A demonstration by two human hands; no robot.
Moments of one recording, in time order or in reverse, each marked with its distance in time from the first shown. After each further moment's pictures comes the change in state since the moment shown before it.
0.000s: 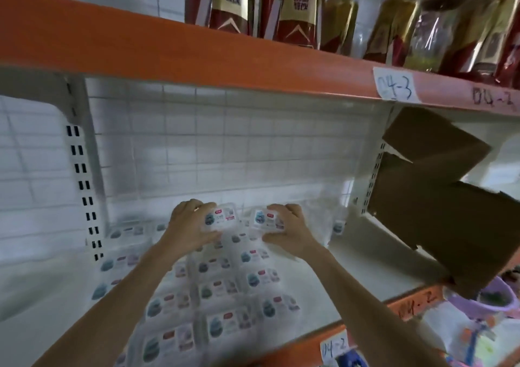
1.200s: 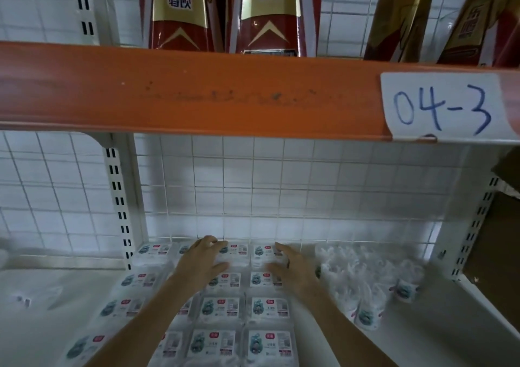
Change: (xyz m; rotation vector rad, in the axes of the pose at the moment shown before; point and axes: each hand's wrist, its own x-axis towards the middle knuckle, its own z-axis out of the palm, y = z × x) left_hand 0.015 -0.015 0.038 0.163 -0.062 -0.273; right_hand 0.090 0.041 0.057 0.358 -0.290 0.040
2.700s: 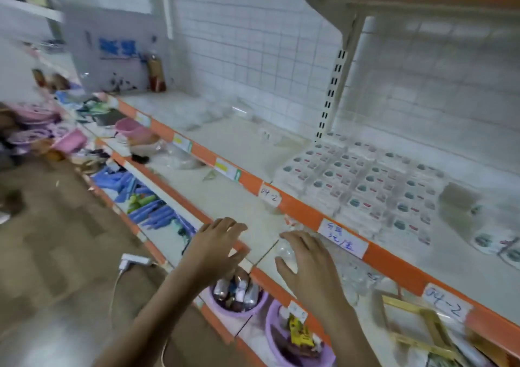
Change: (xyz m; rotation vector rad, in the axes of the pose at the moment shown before) left_hand -0.448 0.027 -0.042 0.183 0.241 -0.422; right_hand -0.326 -0.041 0.146 -0.456 -0.263 -0.782
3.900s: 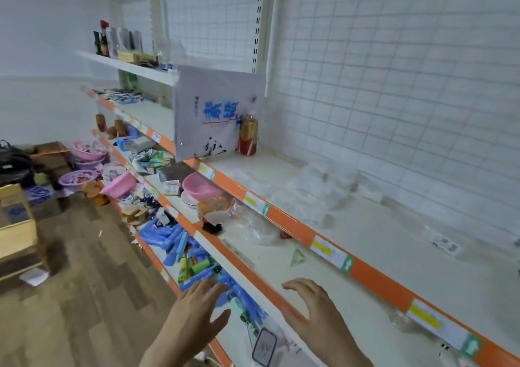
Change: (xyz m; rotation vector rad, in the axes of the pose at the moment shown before) left_hand 0.008 -0.474 -0.039 -0.055 -0.194 -0.301; right_hand 0.309 -0.269 0.230 0.264 -0.292 -0.060
